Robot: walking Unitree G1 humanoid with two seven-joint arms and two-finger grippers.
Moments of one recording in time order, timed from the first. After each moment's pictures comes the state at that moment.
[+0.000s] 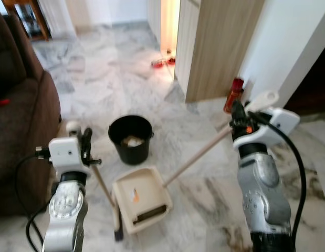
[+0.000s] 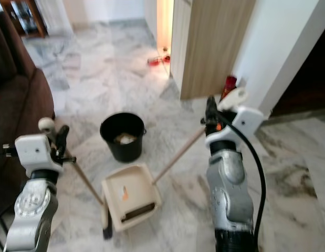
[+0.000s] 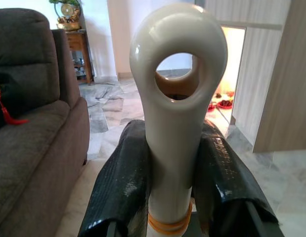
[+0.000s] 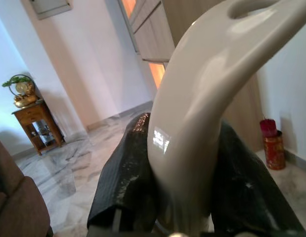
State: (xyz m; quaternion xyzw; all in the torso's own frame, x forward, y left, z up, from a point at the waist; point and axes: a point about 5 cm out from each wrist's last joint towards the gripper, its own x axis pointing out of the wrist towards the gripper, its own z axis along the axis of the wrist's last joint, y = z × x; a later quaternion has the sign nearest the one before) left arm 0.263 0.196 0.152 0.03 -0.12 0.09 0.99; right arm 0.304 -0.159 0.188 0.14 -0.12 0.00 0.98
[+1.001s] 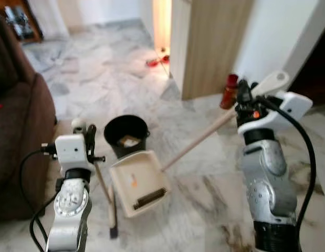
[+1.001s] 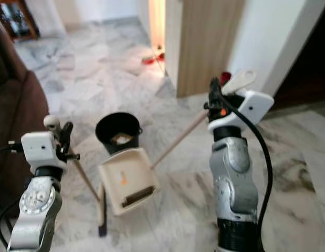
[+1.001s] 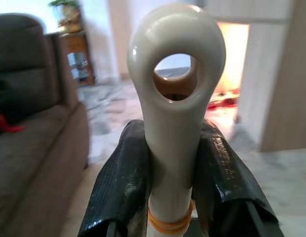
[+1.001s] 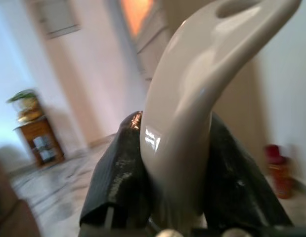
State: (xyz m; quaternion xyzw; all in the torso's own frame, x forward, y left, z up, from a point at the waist) left arm 0.265 0.191 0.155 0.04 -0.12 0.09 0.99; right arm 0.309 -0.154 0.222 0.14 -0.18 0.02 0.97
